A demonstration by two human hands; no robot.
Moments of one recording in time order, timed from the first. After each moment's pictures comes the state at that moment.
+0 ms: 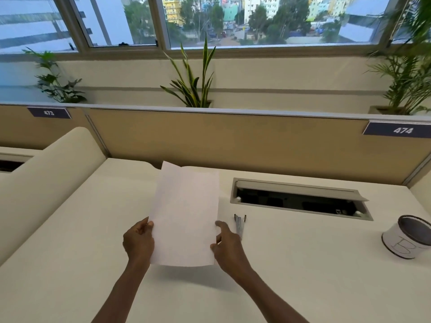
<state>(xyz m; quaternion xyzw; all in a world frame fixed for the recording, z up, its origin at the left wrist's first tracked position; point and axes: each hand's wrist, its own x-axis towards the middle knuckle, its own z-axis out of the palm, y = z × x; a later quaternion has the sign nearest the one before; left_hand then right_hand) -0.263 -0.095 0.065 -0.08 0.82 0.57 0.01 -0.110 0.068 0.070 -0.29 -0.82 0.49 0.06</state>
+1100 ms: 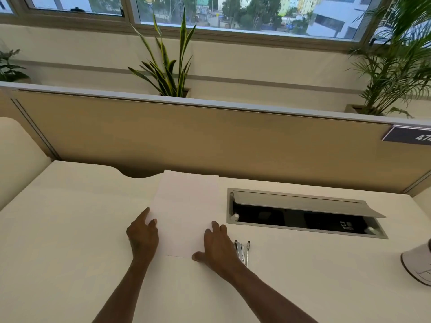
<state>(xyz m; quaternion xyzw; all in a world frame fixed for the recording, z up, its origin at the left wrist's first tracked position) -0.409 0.009 -0.046 0.09 0.88 0.46 -0.01 -0.245 0.135 -0.002 -0.25 -0.94 0.22 -0.08</state>
